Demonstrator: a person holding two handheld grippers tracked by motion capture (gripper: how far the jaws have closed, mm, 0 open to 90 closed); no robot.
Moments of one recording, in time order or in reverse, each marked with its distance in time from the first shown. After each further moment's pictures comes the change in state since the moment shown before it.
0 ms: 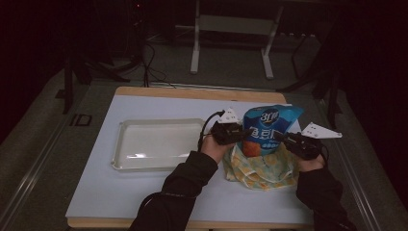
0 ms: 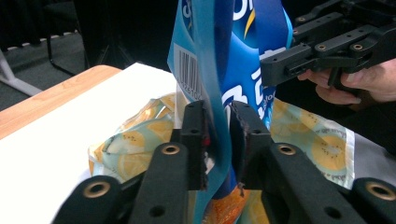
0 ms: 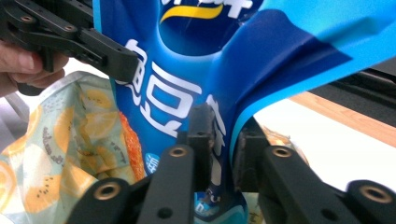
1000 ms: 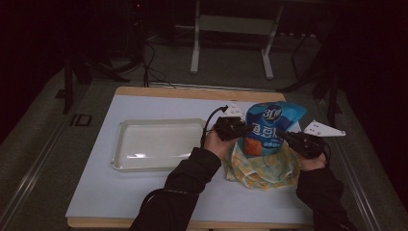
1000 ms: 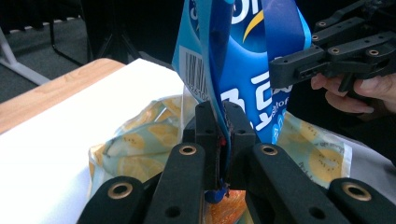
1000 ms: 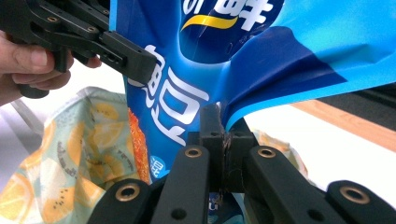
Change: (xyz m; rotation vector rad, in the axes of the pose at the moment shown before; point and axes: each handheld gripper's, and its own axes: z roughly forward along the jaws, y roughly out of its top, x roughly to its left) left arm -0.003 0.022 0.001 0.039 0.017 -0.037; right arm 0.003 0.012 -0.007 -0.008 -0.002 0.016
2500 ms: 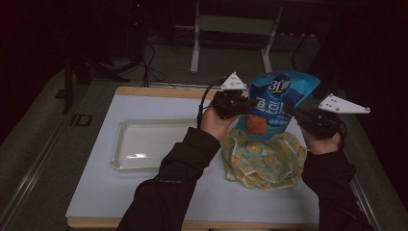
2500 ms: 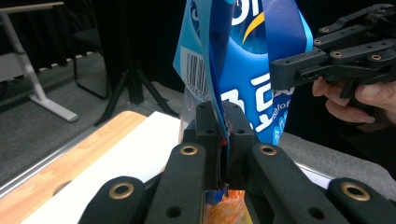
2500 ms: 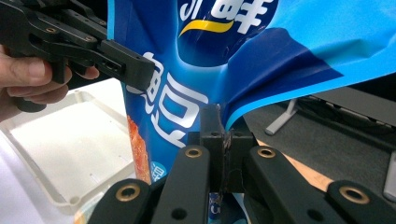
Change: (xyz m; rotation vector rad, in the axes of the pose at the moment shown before) left arm -0.010 0.087 -0.060 -0.071 0.051 0.061; right arm 0.014 0.097 -0.028 -0.099 -0.034 -0.044
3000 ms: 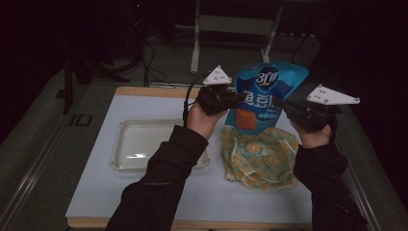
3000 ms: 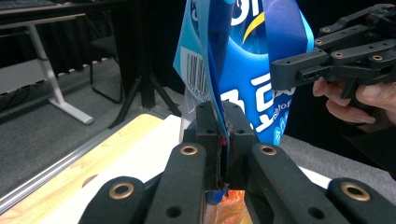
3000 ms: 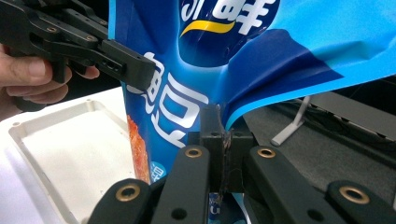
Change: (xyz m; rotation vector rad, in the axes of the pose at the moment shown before) left arm 0.009 0.004 -0.041 -0.027 0.044 -0.009; right arm 0.022 0.030 0.018 -0.008 0.031 -0.045
